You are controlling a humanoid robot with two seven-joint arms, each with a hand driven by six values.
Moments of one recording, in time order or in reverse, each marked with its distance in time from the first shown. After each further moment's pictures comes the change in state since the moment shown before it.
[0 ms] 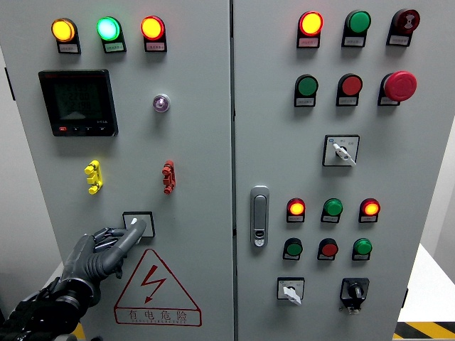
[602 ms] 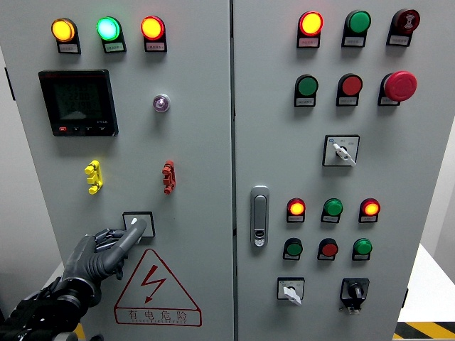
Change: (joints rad) left arm -0.011 0.002 0.001 0.005 0.002 -0.002 0.025; right arm 0.000 0.000 0.000 0.000 0.000 0.000 0.000
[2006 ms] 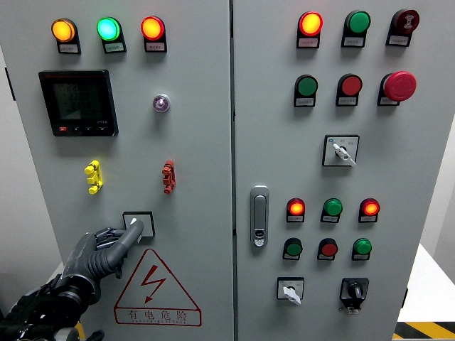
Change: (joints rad) left arm -0.016 0.002 0.000 0.005 0.025 -0.004 0.033; right arm 0.000 0.000 0.000 0.000 0.000 0.000 0.000
